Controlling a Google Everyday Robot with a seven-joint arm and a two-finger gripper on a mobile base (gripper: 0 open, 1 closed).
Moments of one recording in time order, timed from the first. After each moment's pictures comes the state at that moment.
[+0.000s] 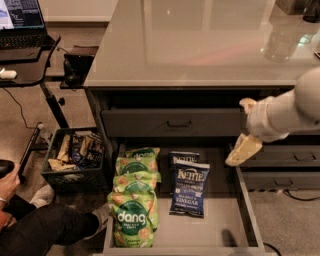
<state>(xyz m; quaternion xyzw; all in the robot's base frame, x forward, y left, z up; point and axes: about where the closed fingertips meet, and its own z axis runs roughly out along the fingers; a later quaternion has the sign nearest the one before) 0.543 -0.225 0.779 -0.57 0.77 0.00 0.30</state>
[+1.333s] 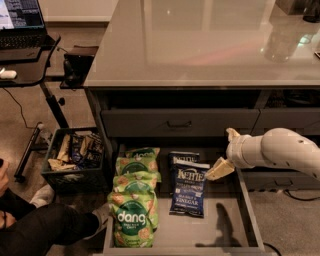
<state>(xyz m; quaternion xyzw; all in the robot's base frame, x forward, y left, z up) 0.580 -0.213 0.633 -0.49 0.80 0.03 0.36</state>
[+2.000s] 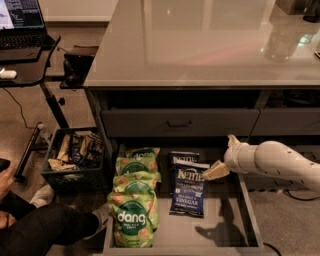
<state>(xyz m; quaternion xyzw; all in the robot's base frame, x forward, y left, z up) 0.605 -0.226 0.582 -0.43 0.82 0.03 0.38</state>
